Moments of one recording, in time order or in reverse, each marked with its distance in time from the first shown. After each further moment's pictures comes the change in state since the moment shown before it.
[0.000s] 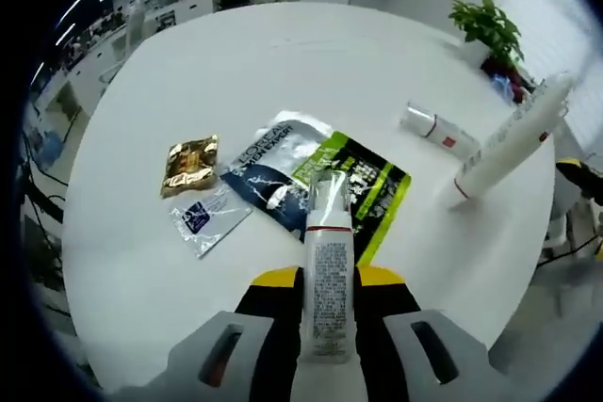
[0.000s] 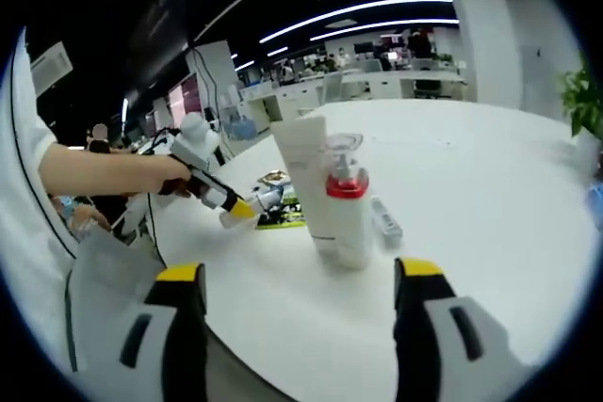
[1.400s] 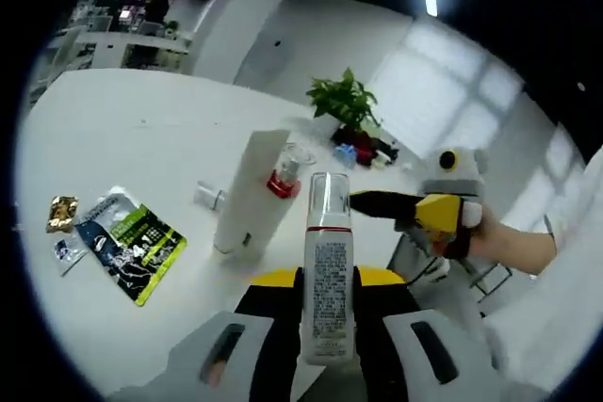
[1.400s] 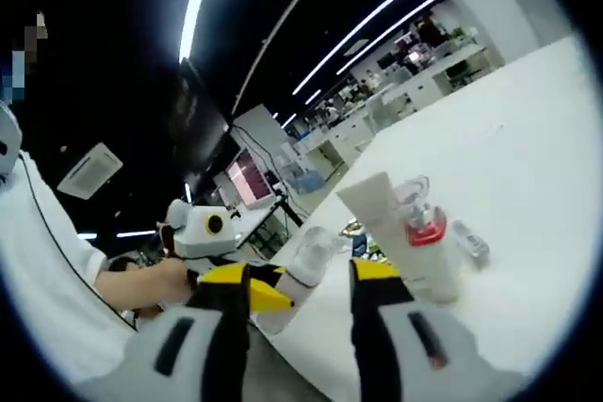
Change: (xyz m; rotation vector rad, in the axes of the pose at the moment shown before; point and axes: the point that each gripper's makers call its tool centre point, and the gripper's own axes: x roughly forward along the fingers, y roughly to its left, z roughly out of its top) left arm -0.101 -0.203 0.017 0.055 -0.336 -0.671; right arm 0.000 0.047 0.060 0.314 -0.224 0.348
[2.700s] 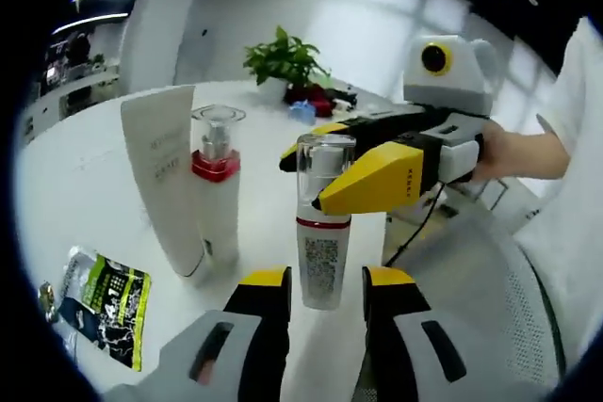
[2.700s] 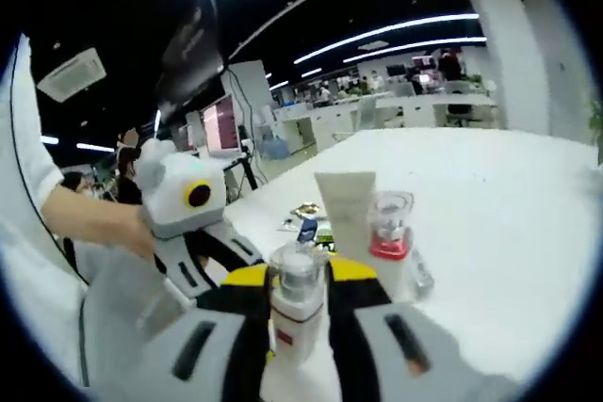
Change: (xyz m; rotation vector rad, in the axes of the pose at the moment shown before) left arm 0.053 0.013 -0.046 0.379 0.250 -0.056; right arm 0.010 -0.031 -0.019 -0.437 0.176 -0.214
